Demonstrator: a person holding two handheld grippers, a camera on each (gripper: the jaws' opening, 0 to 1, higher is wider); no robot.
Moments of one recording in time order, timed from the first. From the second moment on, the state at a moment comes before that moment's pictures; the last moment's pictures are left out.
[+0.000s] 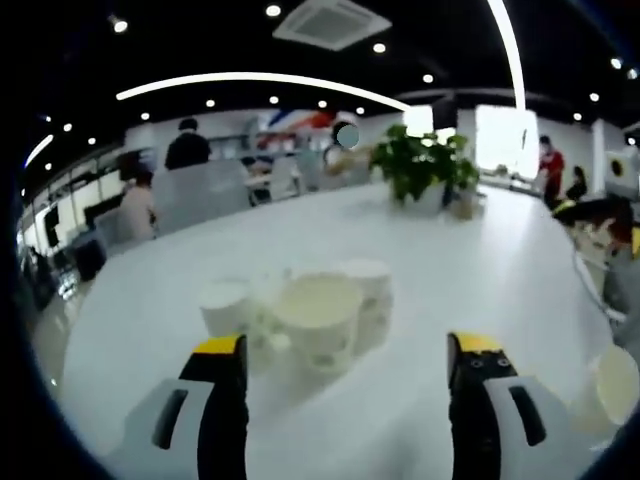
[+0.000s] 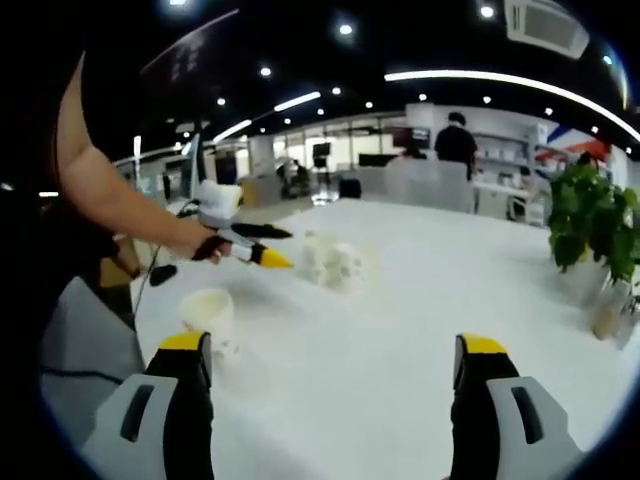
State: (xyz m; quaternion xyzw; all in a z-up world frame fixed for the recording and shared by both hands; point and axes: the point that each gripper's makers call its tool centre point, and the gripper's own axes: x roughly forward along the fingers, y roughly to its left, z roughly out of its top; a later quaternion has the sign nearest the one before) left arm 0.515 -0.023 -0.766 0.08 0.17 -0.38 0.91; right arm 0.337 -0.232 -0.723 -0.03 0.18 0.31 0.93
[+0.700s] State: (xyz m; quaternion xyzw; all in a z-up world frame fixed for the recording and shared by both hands) left arm 0.563 -0.039 -0.778 0.08 0.18 -0.37 0.91; right arm 0.336 -0.227 -0.733 -0.03 0.20 0.31 0.93
